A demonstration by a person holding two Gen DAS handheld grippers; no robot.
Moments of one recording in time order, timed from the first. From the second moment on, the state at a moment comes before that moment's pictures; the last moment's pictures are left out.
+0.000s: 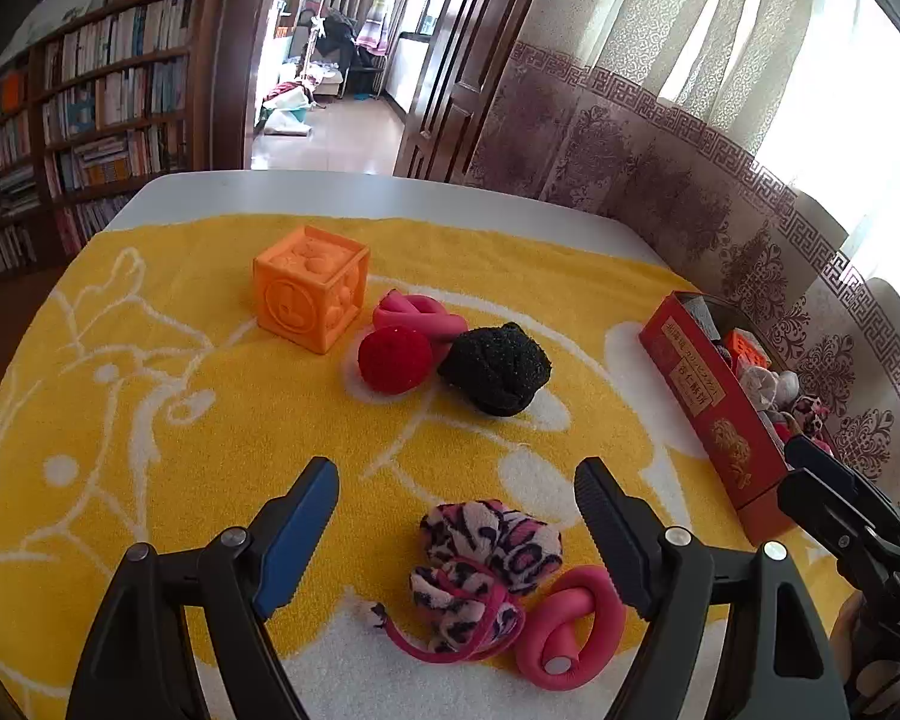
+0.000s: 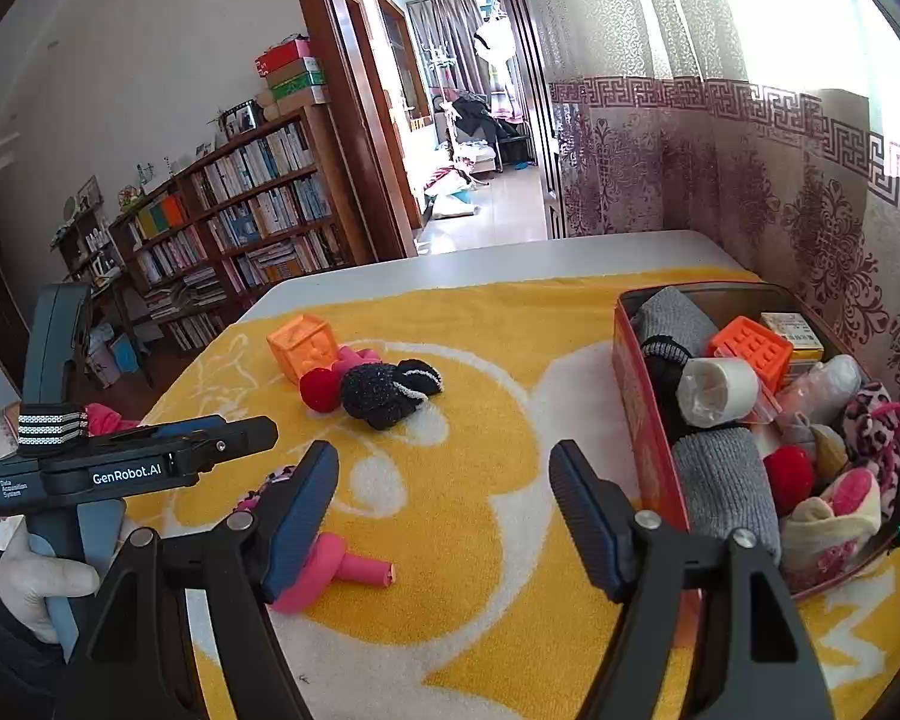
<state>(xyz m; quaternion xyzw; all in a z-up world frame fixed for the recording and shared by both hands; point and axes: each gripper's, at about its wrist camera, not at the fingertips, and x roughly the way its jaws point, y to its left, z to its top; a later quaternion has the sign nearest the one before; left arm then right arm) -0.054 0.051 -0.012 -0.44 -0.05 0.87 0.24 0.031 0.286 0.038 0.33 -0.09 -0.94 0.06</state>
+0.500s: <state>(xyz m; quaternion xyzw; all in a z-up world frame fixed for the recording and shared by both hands) -0.044 0.051 -0.034 -0.46 -0.02 0.85 0.26 0.036 0.246 0.004 0.40 -0.08 -0.91 0.11</state>
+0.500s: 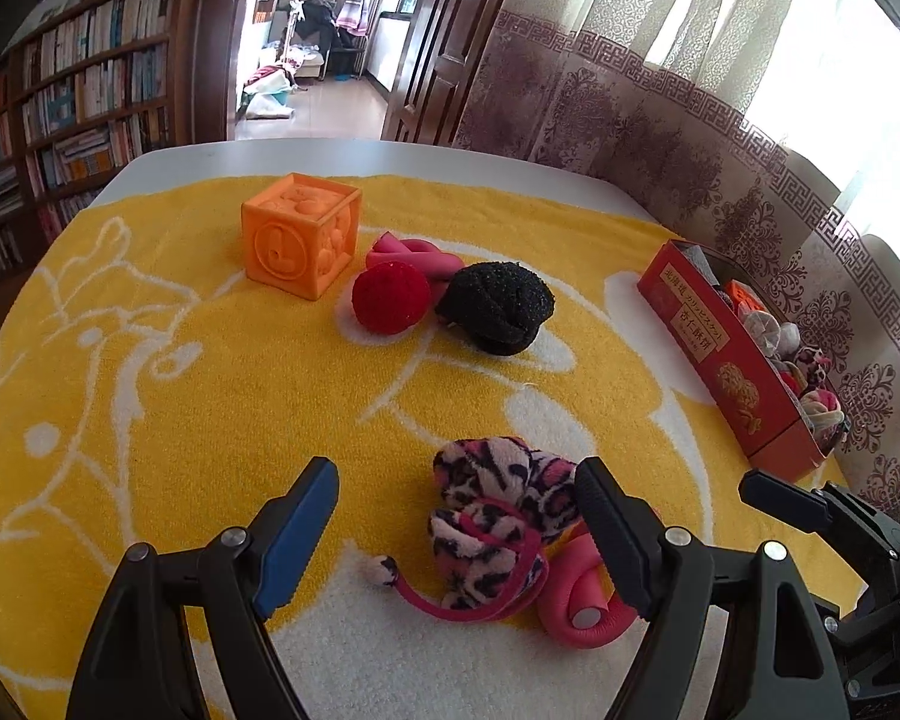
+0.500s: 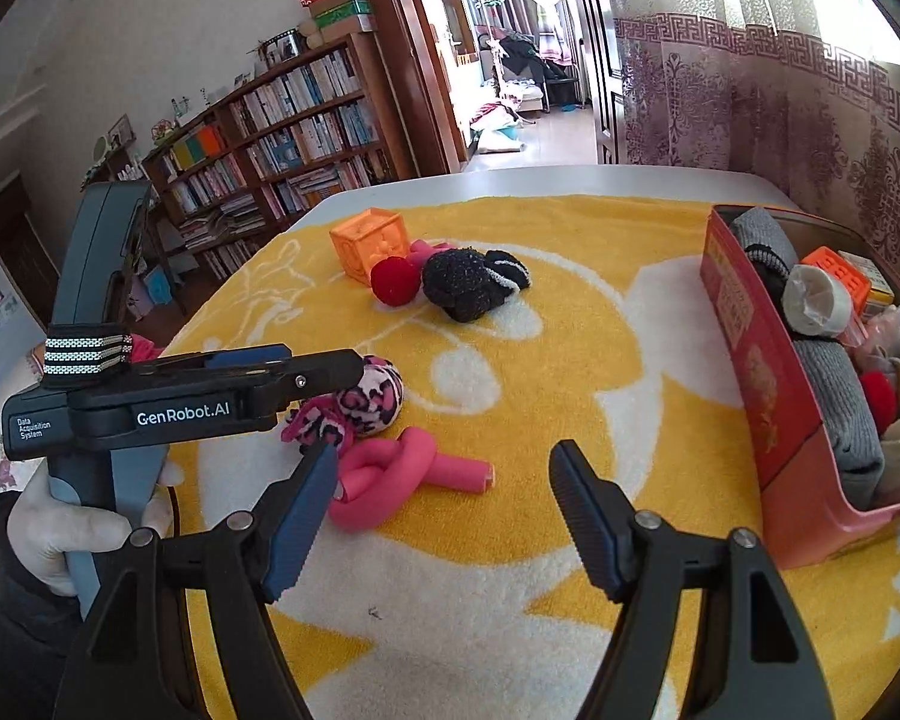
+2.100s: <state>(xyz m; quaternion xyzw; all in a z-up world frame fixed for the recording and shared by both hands) -0.029 0.039 -0.051 -0.45 -0.03 0.85 0.28 0.006 0.206 -0.024 0.45 -0.03 -0.89 0.10</state>
